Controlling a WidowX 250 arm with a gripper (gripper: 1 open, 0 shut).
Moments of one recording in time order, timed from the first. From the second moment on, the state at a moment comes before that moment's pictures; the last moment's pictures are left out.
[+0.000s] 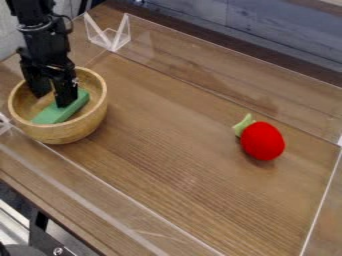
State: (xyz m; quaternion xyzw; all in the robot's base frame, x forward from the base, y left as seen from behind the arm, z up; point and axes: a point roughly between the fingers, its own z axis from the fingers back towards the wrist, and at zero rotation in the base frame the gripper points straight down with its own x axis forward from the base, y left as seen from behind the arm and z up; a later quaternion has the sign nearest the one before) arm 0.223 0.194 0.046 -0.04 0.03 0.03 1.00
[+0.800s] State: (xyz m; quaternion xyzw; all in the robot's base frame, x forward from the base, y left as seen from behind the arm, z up) arm 0.220 0.183 0.055 -0.07 0.03 0.04 1.00
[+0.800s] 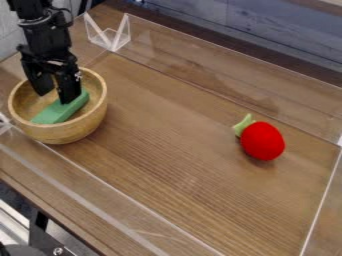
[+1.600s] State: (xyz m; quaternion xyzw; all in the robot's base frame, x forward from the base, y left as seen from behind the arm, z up) arm 0.221 0.183 0.057 -0.07 0.04 0.05 1.00
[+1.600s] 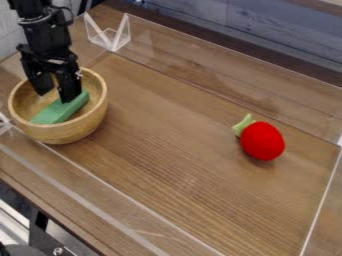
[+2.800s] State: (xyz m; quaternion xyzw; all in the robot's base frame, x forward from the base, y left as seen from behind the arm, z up) arm 0.227 0.187 0.031 -0.06 0.05 0.07 0.99
